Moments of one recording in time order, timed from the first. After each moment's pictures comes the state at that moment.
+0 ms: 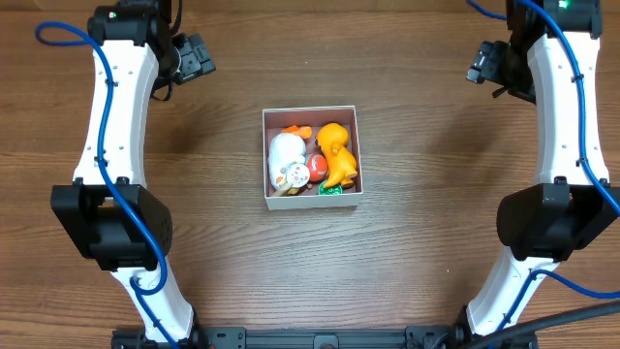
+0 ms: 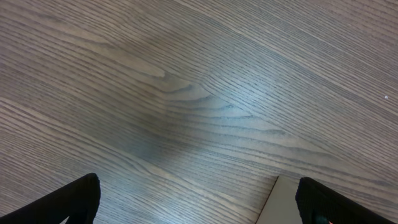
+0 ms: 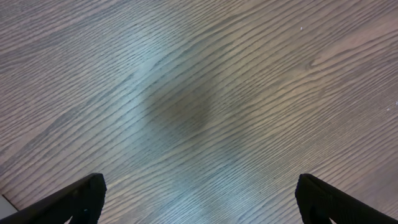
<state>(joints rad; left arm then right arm) 0.01 2.04 2.06 -1.24 -0.09 -0.47 -0.05 2.10 2.26 -1.54 0.27 0.44</state>
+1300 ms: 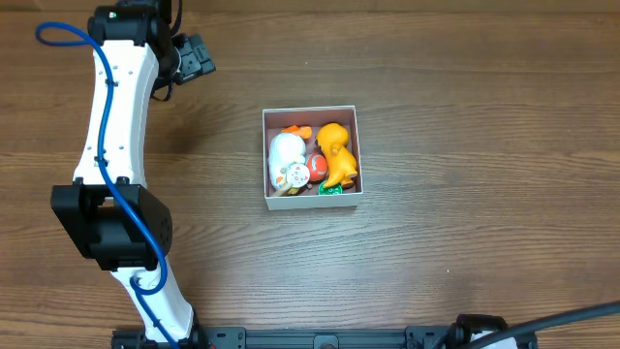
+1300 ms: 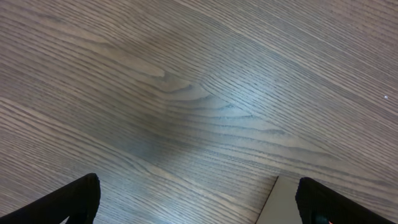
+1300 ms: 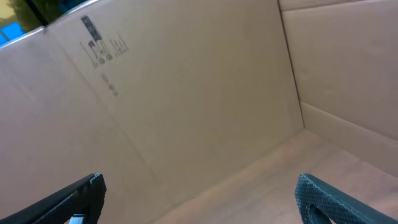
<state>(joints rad) 0.01 2.04 2.06 -1.24 -0.09 -0.47 -0.05 1.00 2.09 -1.17 0.26 0.44</state>
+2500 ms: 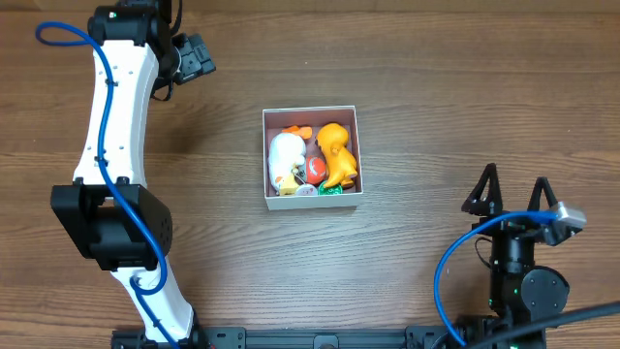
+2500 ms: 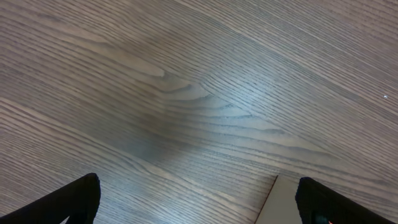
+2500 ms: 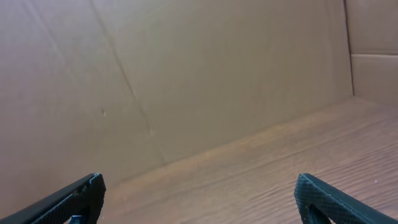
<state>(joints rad) 0.01 2.04 2.06 -1.24 -0.09 -0.47 -0.05 0.17 0.21 0.04 0.09 0.32</state>
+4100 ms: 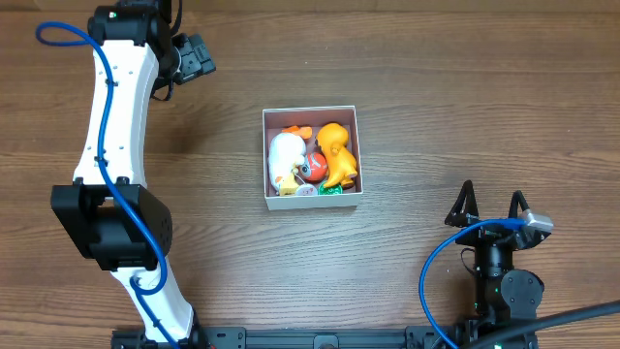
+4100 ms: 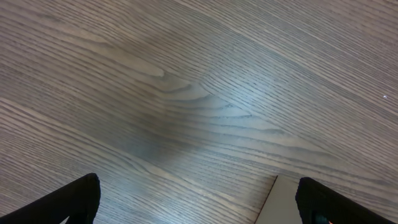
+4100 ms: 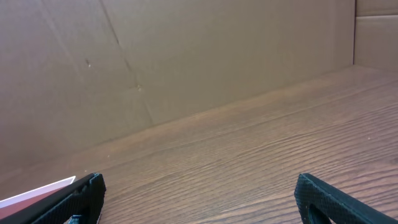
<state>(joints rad) 0.01 2.04 2.06 -1.24 -0.09 -0.47 -0.05 0.01 0.02 -0.01 0.07 0.28</state>
